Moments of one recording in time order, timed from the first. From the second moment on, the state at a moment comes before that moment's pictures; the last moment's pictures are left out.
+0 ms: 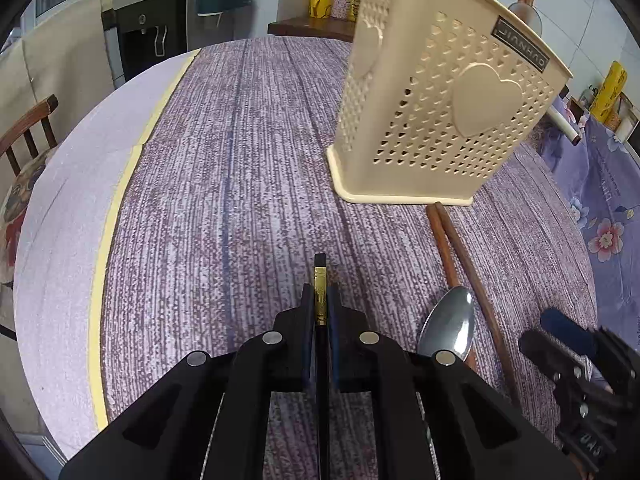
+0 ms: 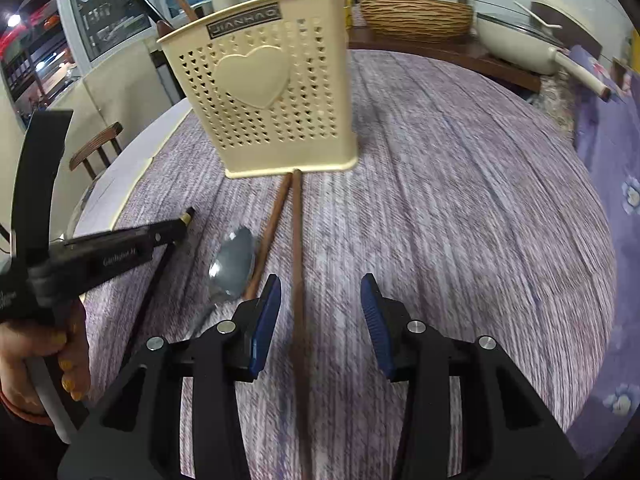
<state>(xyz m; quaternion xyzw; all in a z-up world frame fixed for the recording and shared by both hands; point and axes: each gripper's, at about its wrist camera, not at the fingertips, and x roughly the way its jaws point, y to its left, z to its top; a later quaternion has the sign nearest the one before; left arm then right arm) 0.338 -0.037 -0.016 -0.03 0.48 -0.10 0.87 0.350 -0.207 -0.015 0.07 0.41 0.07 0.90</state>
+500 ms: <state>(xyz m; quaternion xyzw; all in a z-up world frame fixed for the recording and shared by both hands) 0.343 -0.034 -0.018 -0.03 0.47 -0.11 0.87 0.419 -0.181 -0.028 0.01 0.44 0.07 0.89</state>
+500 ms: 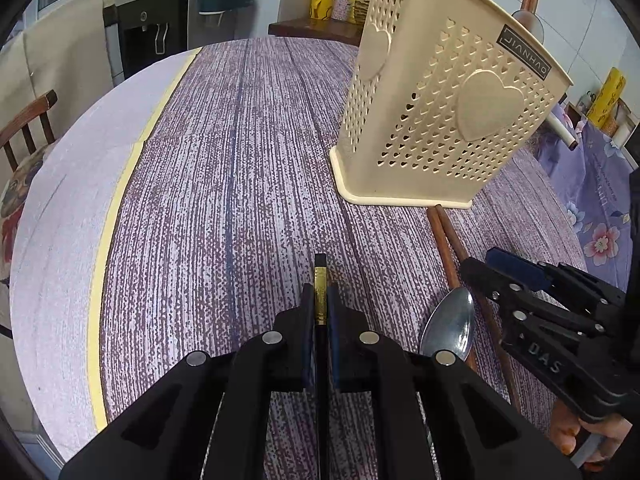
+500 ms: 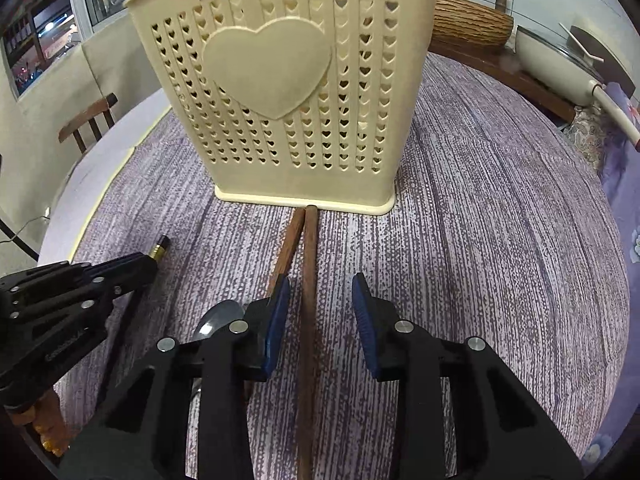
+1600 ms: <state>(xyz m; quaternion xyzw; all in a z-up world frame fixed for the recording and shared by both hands) 0.335 -0.043 -0.019 -0.01 0.46 -0.10 0.88 0.436 -0.169 -0.031 0.00 0.43 0.08 0.90</state>
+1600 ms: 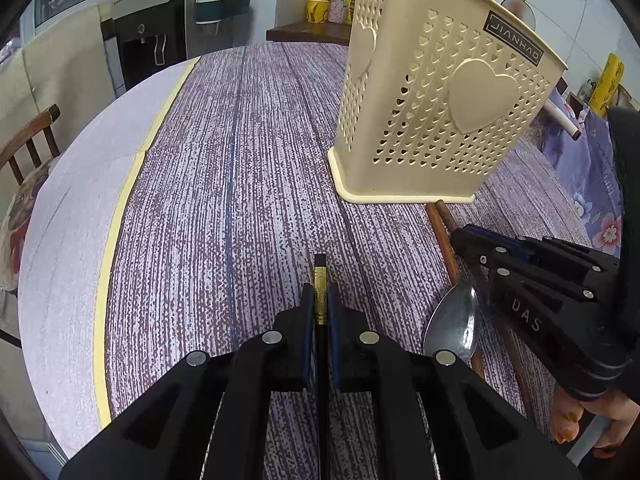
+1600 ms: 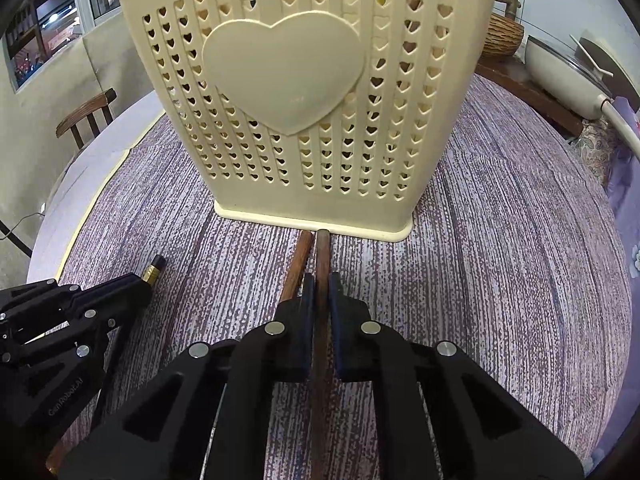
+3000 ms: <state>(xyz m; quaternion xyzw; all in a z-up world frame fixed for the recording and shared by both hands) 0.264 -0.006 0.133 -0.08 0.28 -0.15 0.94 0.308 -0.222 0.129 0.08 0.25 0.12 0.96</state>
